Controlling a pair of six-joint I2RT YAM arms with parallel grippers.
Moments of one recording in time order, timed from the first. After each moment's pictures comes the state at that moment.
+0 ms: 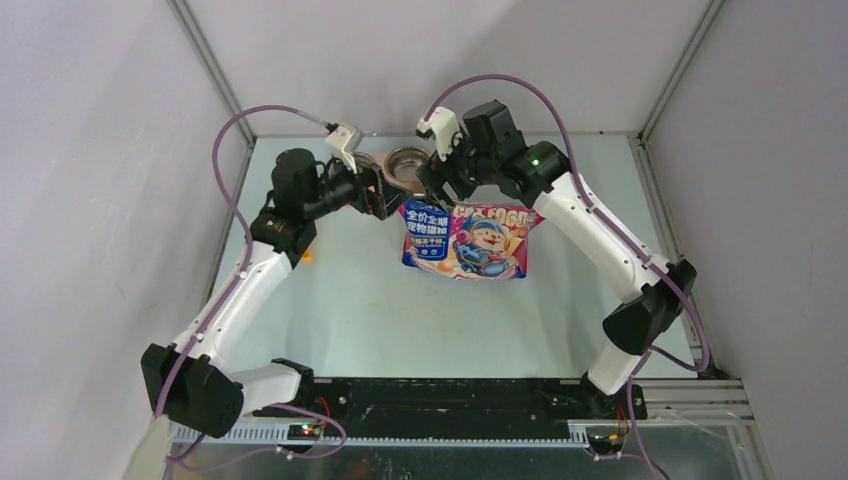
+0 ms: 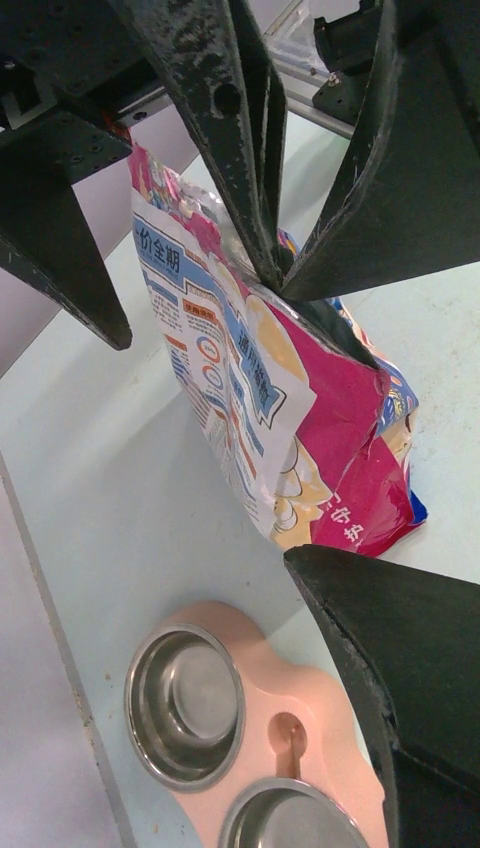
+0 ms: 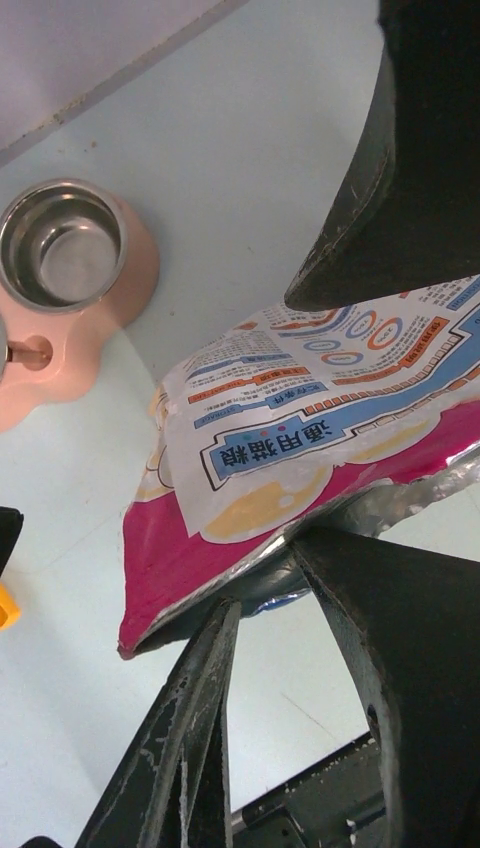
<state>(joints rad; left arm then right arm) -0.32 1.19 1.10 -0.11 0.54 -0.19 0.69 1.71 1.88 -0.79 -0.24 -0.22</state>
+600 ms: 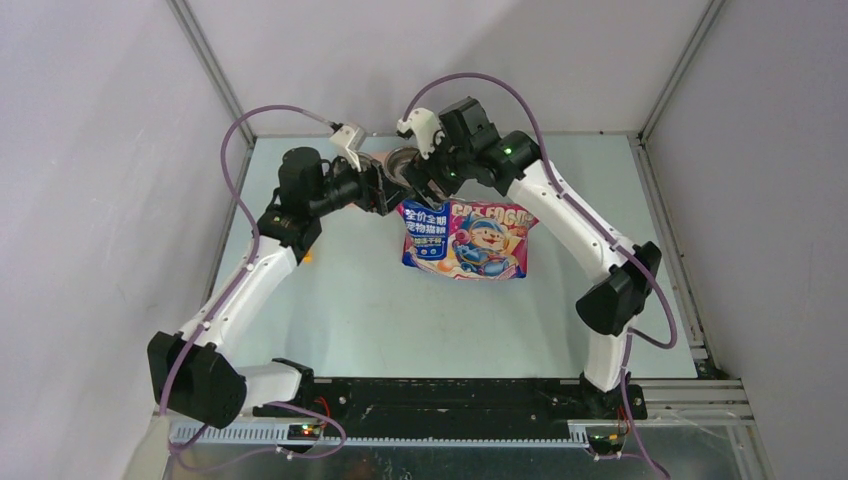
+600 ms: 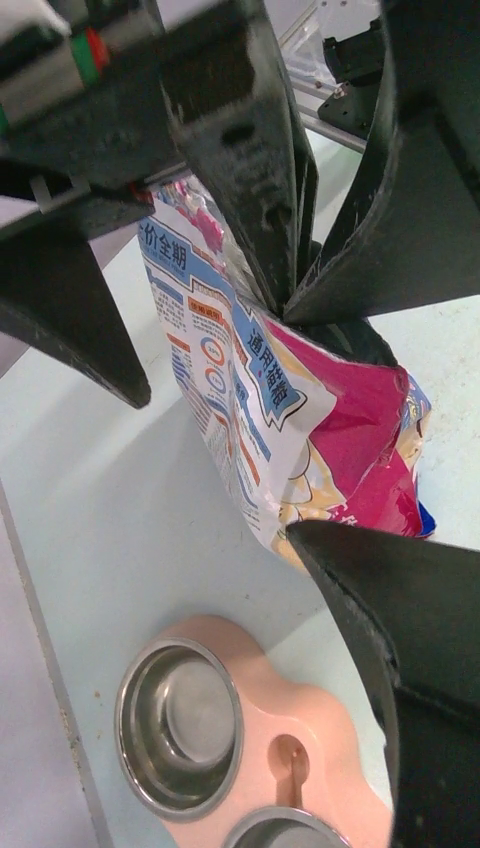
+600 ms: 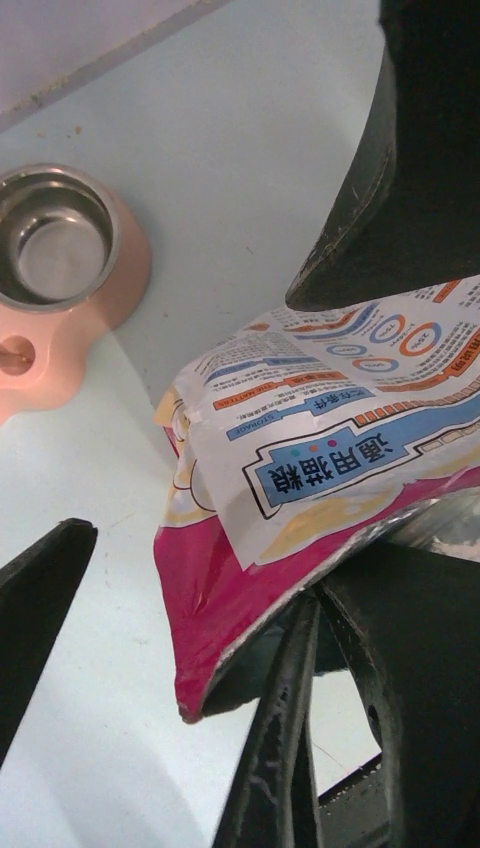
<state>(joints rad) -0.32 1.24 1.09 -0.07 0.55 -0.22 0.71 1.87 2.06 -0.88 -0.17 -0.24</state>
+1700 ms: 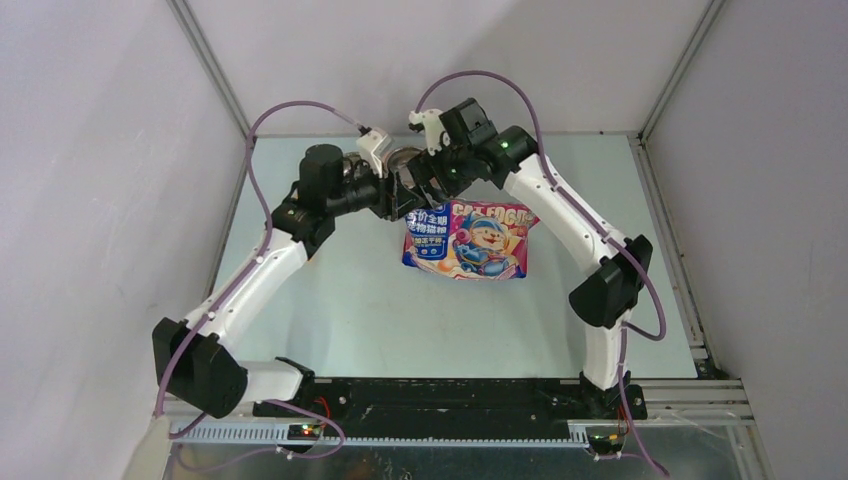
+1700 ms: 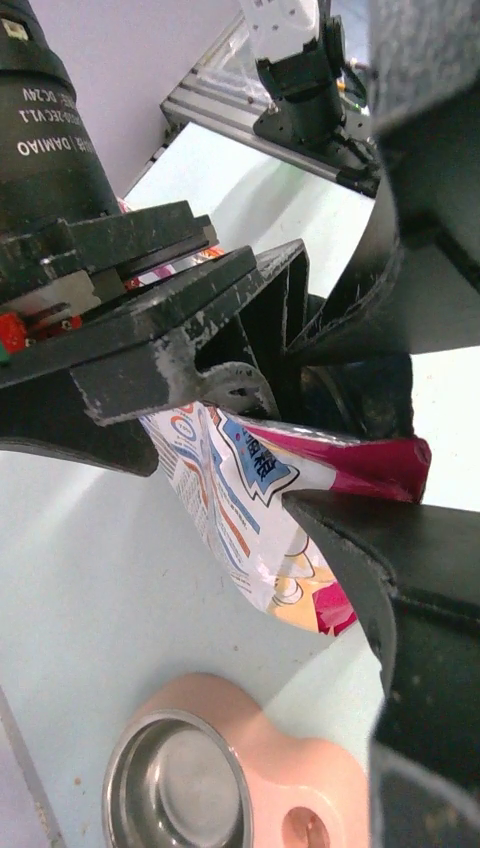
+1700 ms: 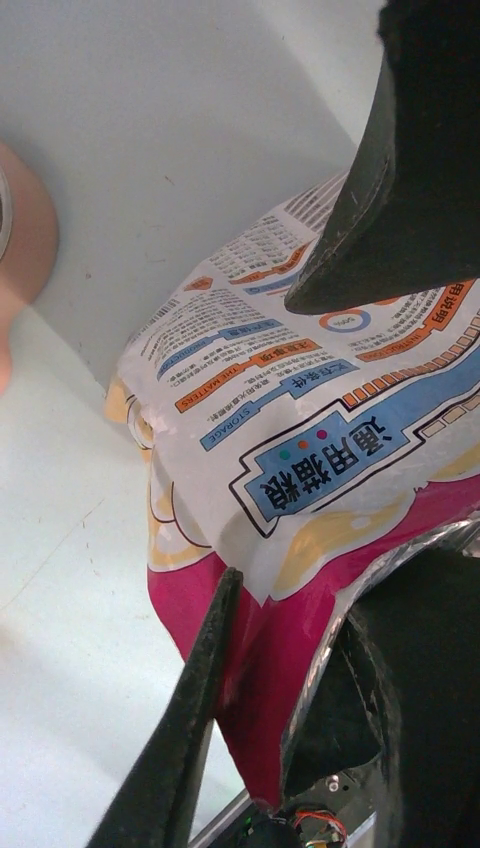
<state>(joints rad) -0.41 1.29 1.16 -0.18 0.57 -0.15 0.68 1.95 2.12 -0.99 -0.17 -0.01</state>
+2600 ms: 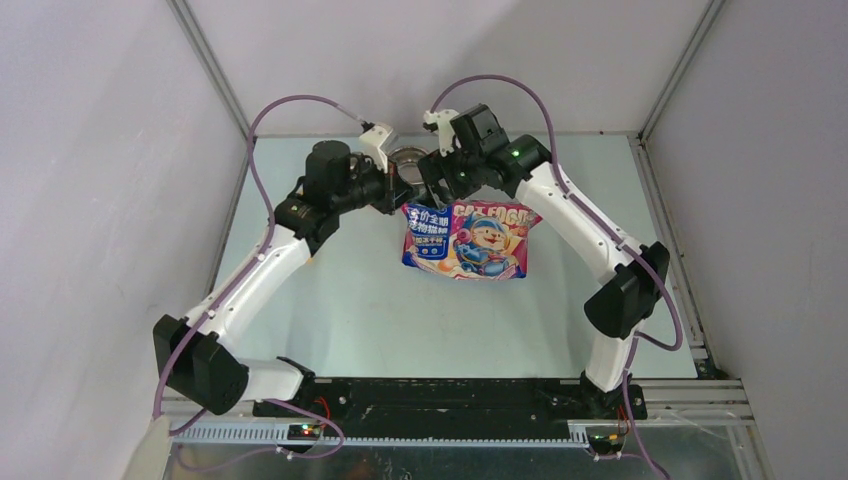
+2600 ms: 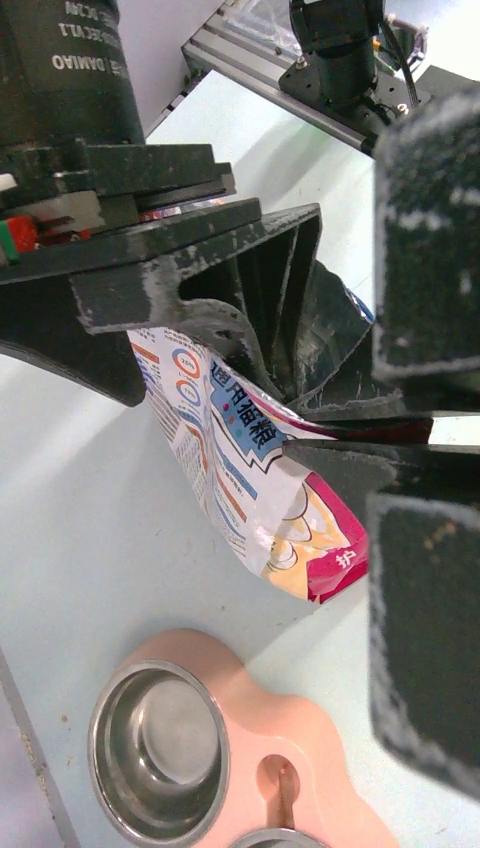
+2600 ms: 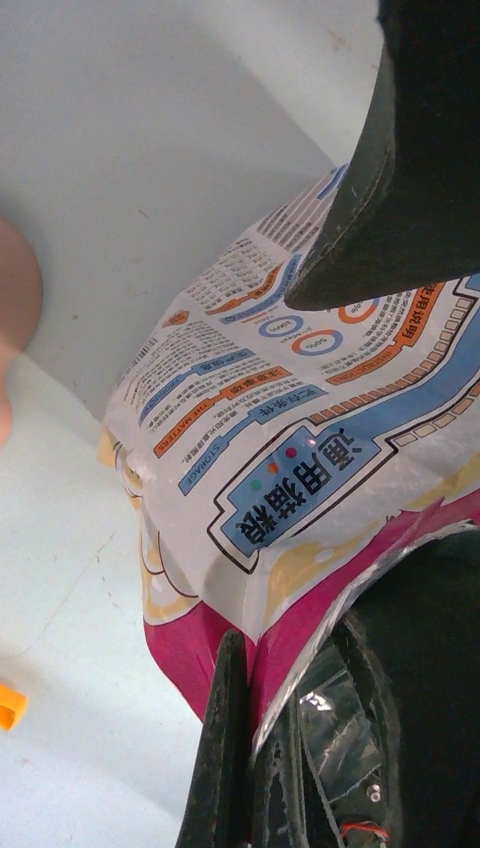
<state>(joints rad) -0.44 1.31 1.22 -0.25 0.42 -0.13 0.67 1.84 1.95 -0.88 -0.07 0.06</state>
